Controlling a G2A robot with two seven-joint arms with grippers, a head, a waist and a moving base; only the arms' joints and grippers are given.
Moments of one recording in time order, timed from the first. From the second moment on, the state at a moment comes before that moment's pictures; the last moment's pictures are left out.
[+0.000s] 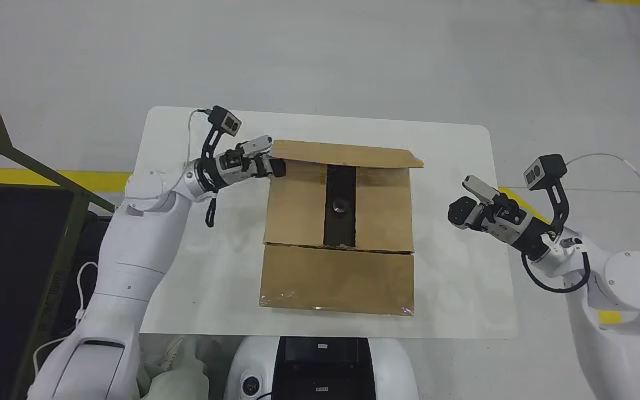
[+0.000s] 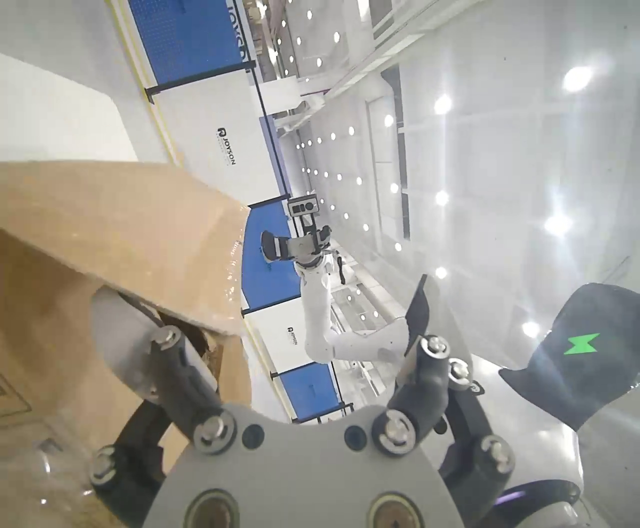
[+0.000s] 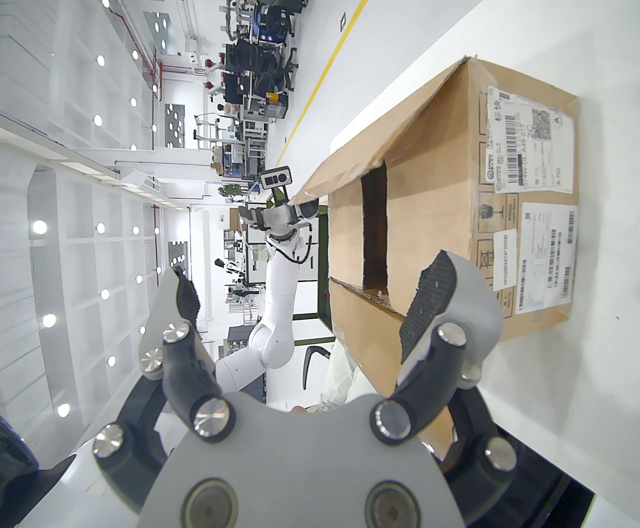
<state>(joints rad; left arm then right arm) 1.01 -1.10 -1.35 -1.31 -0.64 -0.32 -1.17 -1.55 -0.99 1.70 -1.99 0.41 0.16 0.86</state>
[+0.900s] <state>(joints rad) 0.78 -1.16 -1.19 -1.15 -0.62 -0.39 -1.03 -1.55 -0.99 1.70 -1.99 0.41 0.16 0.86</state>
